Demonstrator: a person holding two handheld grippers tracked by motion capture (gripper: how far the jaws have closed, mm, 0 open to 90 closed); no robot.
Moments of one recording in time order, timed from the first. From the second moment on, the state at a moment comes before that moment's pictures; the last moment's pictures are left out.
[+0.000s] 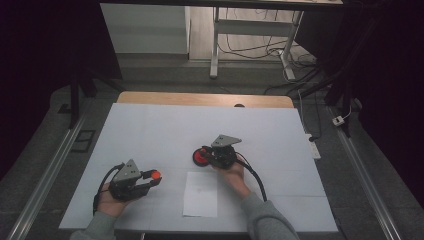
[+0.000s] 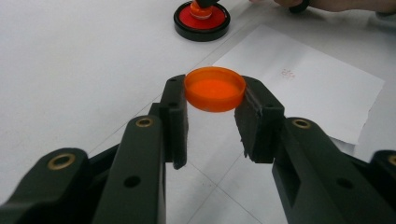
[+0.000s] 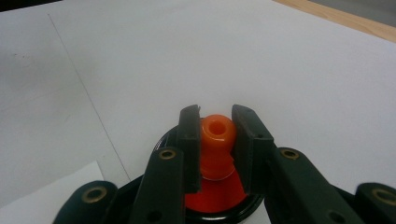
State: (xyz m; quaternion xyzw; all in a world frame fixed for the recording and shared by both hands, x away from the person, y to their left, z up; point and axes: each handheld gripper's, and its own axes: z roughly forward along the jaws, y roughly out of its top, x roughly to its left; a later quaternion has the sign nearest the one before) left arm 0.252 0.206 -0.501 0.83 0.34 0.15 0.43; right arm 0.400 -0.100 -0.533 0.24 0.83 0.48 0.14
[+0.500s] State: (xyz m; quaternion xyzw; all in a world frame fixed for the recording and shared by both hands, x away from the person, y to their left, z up) left arm 0.252 0.206 -0.501 0.83 0.34 0.15 0.42; right arm 0.398 -0.100 -0.534 0.24 0.83 0.48 0.15
